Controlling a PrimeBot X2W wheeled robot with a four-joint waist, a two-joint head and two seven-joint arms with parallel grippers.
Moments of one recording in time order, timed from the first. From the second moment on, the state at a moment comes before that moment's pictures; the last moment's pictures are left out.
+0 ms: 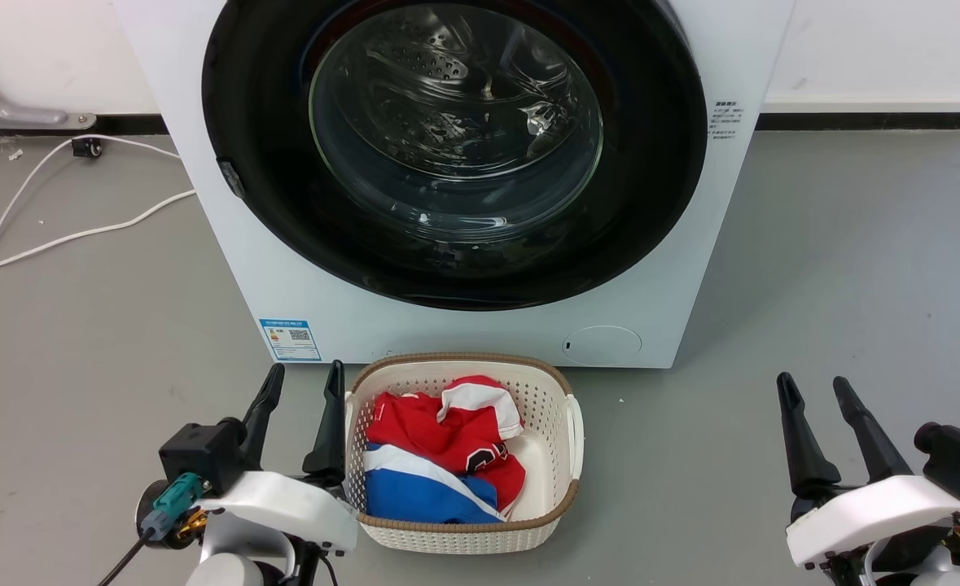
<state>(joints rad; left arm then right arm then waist) -0.11 0.10 -0.12 0.18 -0.36 -0.05 -0.18 -0.01 -0.06 -0.05 0.07 0.36 0.13 -0.03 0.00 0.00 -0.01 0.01</state>
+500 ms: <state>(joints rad) -0.12 0.10 -0.13 0.21 -0.25 -0.05 -0.22 0.00 -0.05 -0.06 0.06 0.22 0.13 -0.04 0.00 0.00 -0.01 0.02</state>
